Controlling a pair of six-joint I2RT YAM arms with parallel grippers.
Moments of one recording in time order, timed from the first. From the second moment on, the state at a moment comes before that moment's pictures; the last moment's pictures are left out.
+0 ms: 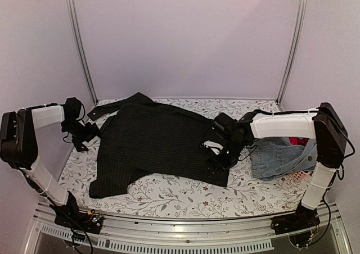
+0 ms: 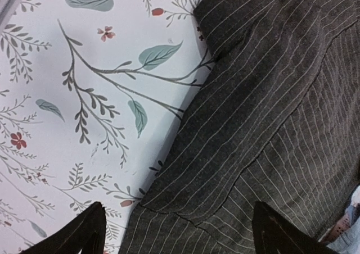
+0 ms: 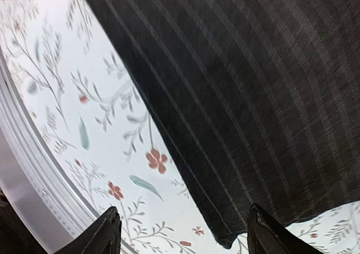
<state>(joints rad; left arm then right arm) 0.12 1.58 1.02 -0.69 0.18 -0.59 0.83 1.80 1.16 -0.77 -0.35 0.07</state>
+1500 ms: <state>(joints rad) 0.12 1.75 1.18 -0.70 0.28 -0.54 0.43 2.40 2.15 -0.77 0.16 -0.13</state>
